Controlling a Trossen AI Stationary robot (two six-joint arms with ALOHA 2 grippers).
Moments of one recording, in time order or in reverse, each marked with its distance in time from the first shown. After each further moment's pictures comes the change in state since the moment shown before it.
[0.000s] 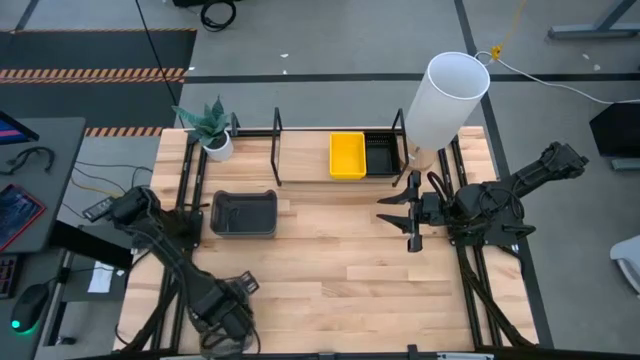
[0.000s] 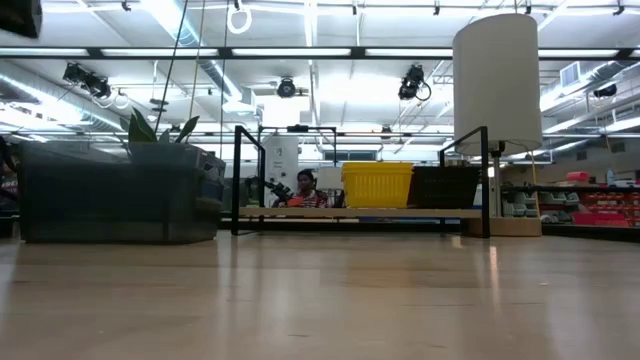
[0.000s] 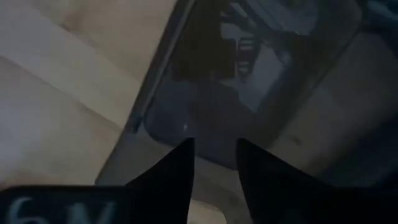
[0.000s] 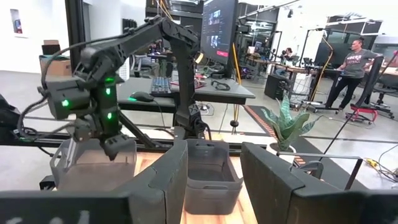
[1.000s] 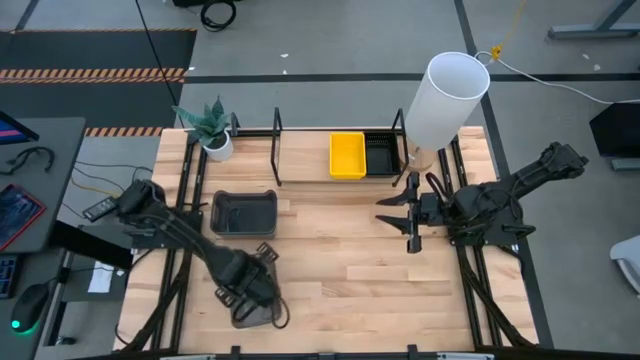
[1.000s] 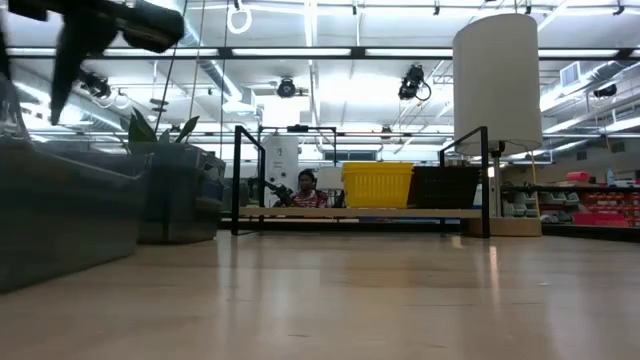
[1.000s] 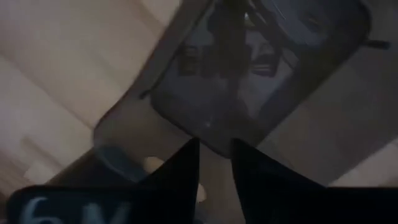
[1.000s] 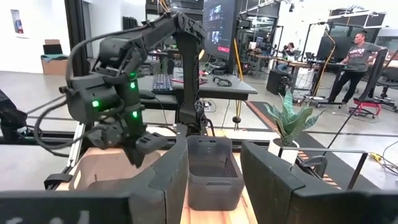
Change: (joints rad) left arm 0.216 -0.022 0.039 -0.045 -0.156 0.089; right arm 0.001 0.009 0.000 -0.009 -0.001 0.028
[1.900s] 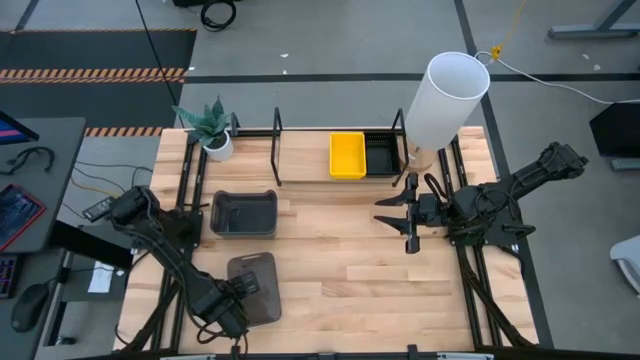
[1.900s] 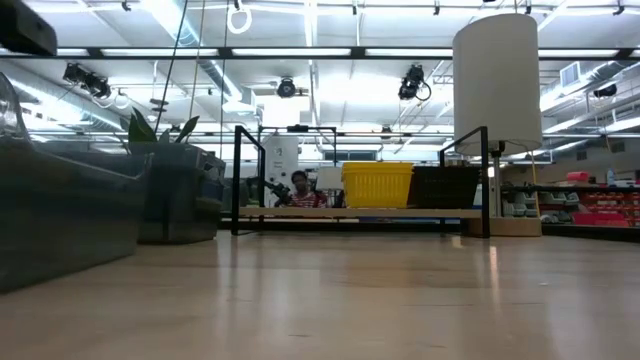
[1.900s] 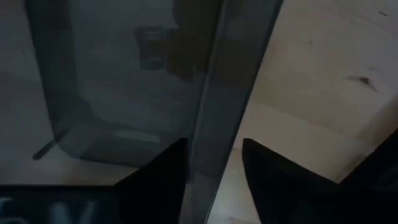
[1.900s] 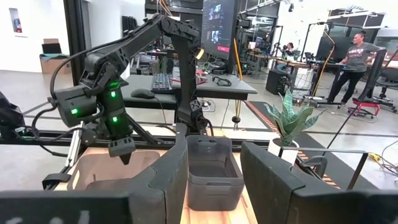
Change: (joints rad) left arm -0.244 0.011 -0.139 0.053 0.027 0.194; right arm -0.002 0.016 0.000 0.015 0.001 -0.003
